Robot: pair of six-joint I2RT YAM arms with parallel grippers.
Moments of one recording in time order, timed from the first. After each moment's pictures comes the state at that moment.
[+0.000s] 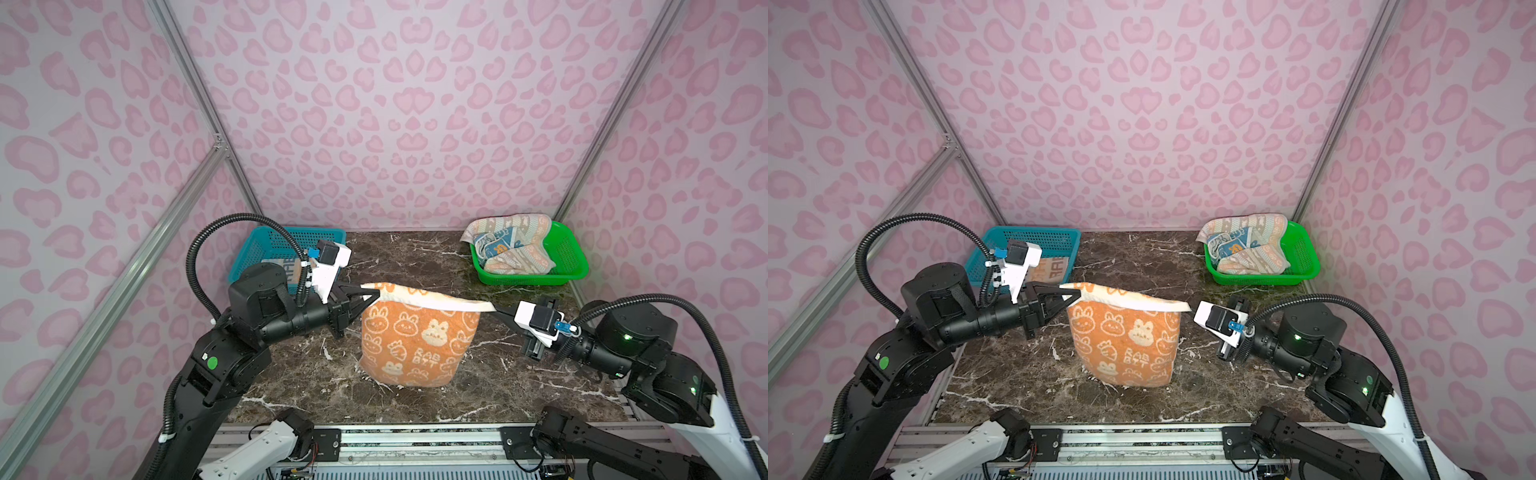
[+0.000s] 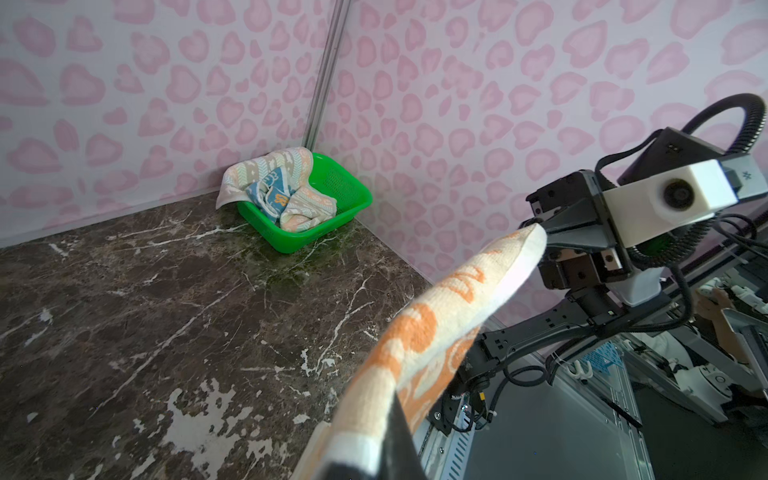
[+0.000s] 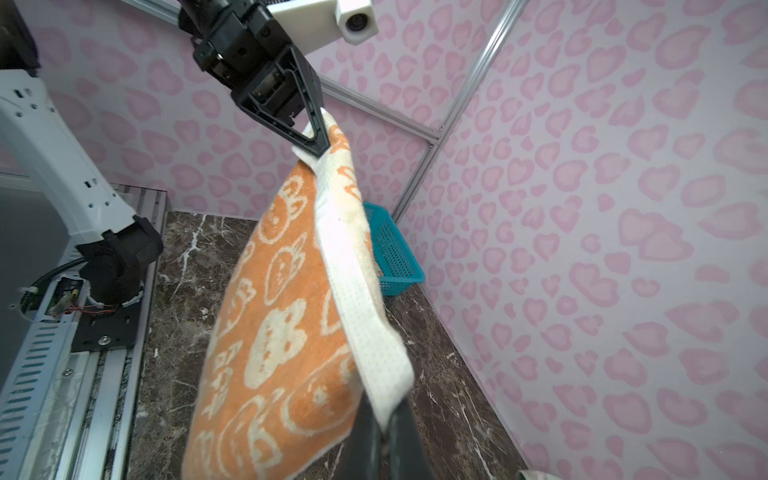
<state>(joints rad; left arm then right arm) -0.57 0.91 1.39 -0.76 0.48 -0.31 0.88 0.75 1.25 -0.65 -0.09 -0.47</state>
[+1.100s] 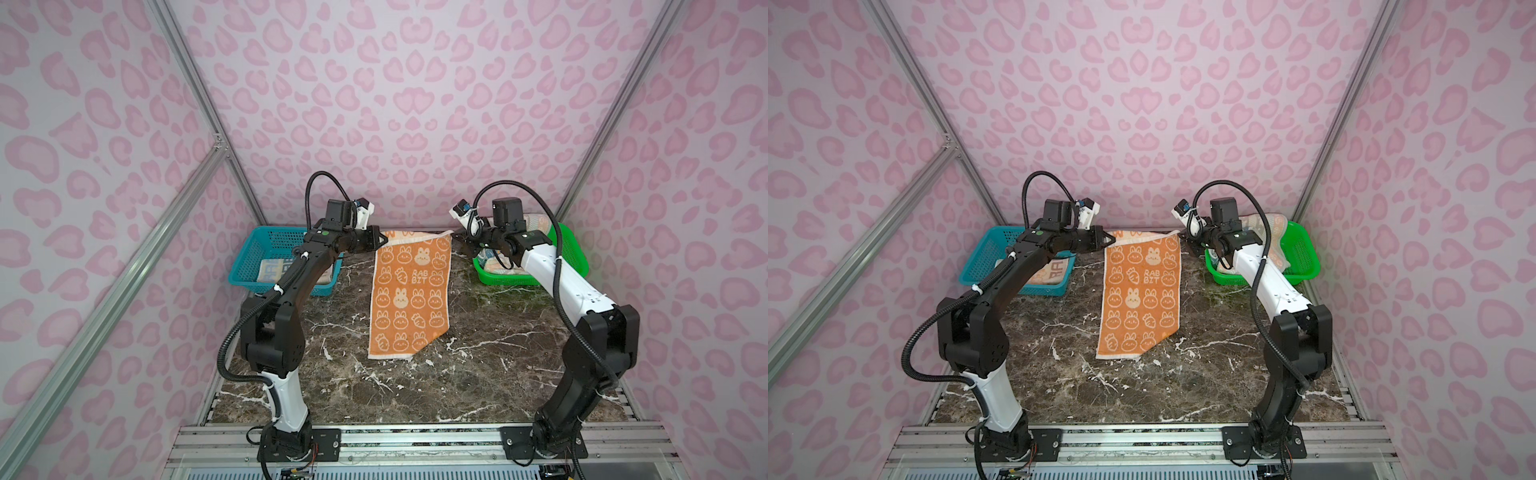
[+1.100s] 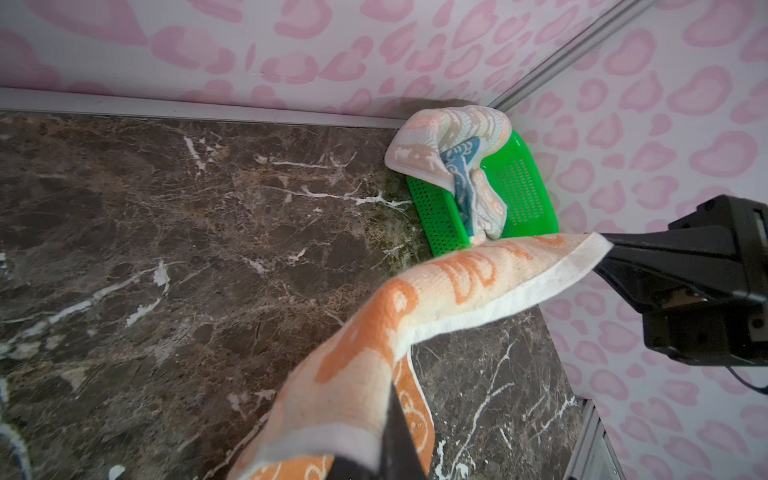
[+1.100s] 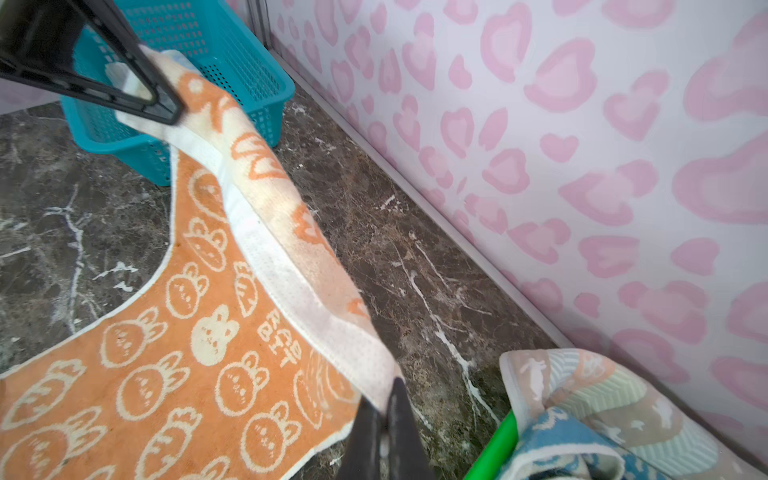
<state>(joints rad) -0.26 1.84 1.71 -0.53 0.60 -0.32 0.25 1.71 1.61 -0.47 -0.44 -0.46</state>
